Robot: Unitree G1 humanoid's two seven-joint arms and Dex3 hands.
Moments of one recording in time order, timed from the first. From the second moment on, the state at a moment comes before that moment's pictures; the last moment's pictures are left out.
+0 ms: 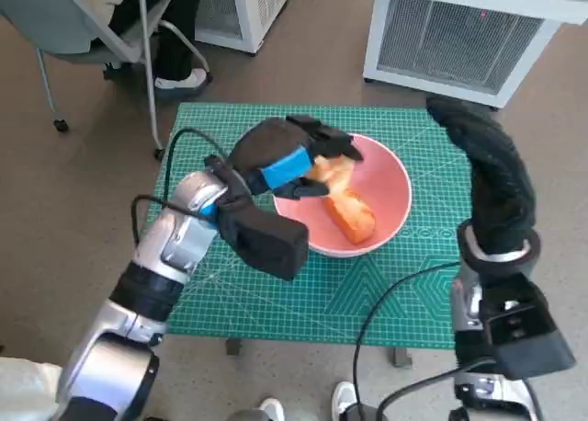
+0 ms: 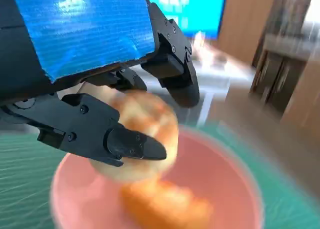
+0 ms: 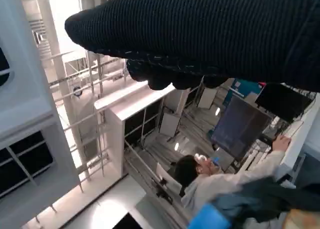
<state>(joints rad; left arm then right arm) -0.81 0.34 -0.28 0.44 0.51 -0.37 -0.16 -0.63 -0.20 -0.12 0.52 0.15 -1.10 0.27</state>
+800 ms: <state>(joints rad) -0.62 0.17 -0.06 0.33 0.07 -0.63 -0.04 -0.70 -0.20 -0.12 0.46 0.22 -0.93 0.27</state>
